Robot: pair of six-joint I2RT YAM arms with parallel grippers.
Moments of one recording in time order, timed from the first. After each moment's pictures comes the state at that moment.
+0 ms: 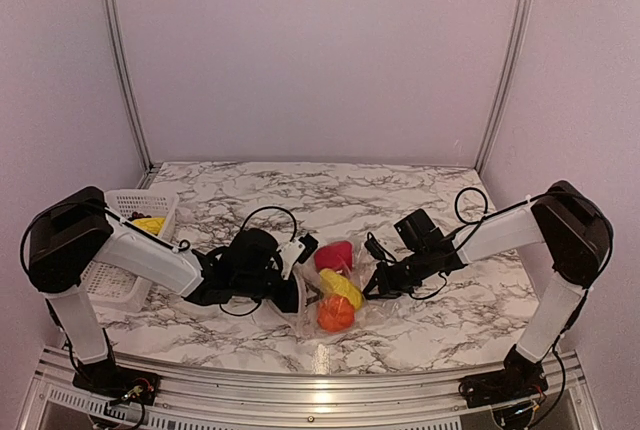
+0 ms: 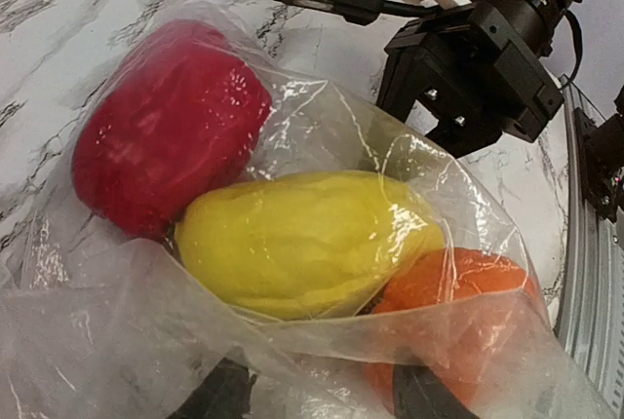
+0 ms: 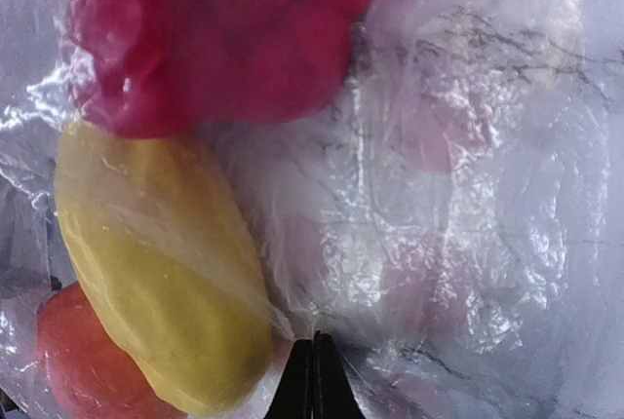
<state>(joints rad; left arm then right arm) -0.99 1.80 0.81 0.38 0.15 -0.25 0.62 1.73 0.78 -0.09 -0.54 0.44</state>
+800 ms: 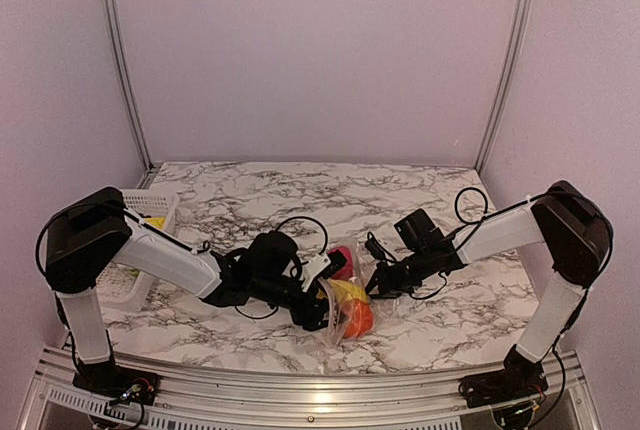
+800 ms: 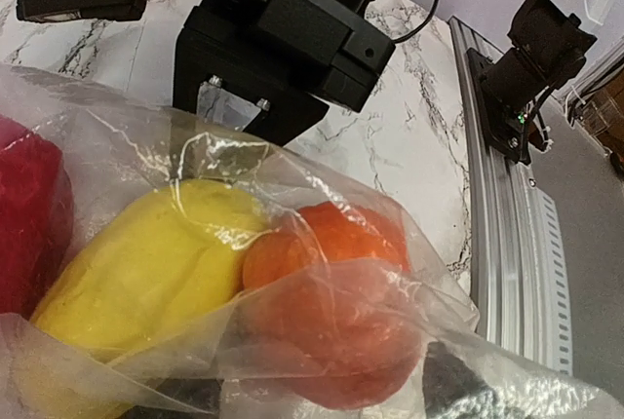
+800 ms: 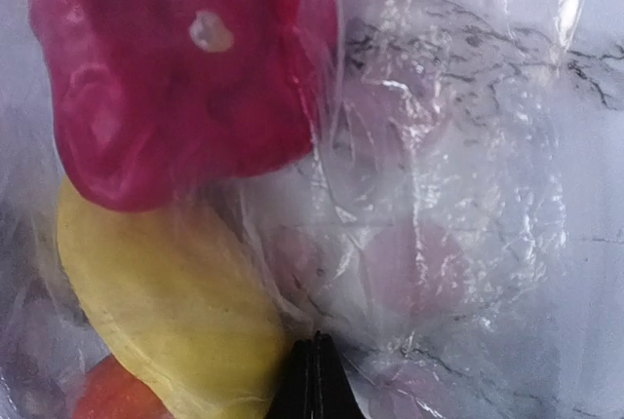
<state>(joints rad) -1.04 1.89 0.91 0.38 0.44 -0.18 0.62 1.73 0.78 -0.09 -0.54 0.45</state>
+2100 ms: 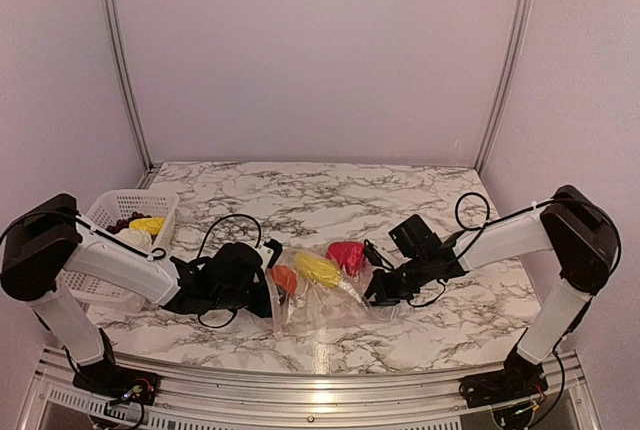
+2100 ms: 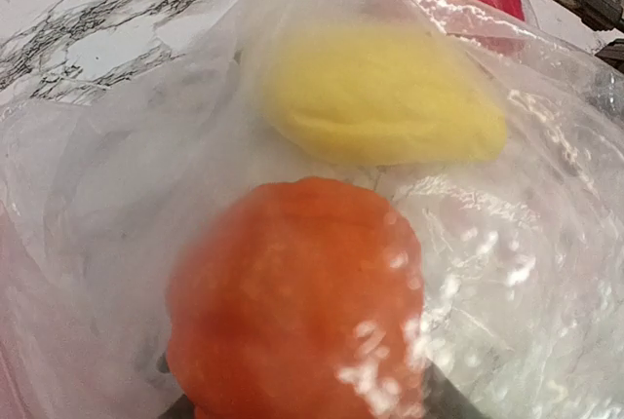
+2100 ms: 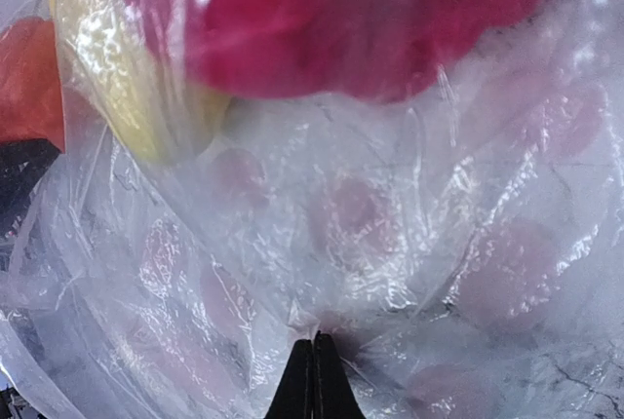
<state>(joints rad) -1.02 1.66 0.69 0.20 -0.18 -0.42 0.69 1.68 0.75 -0.12 -0.45 0.50</state>
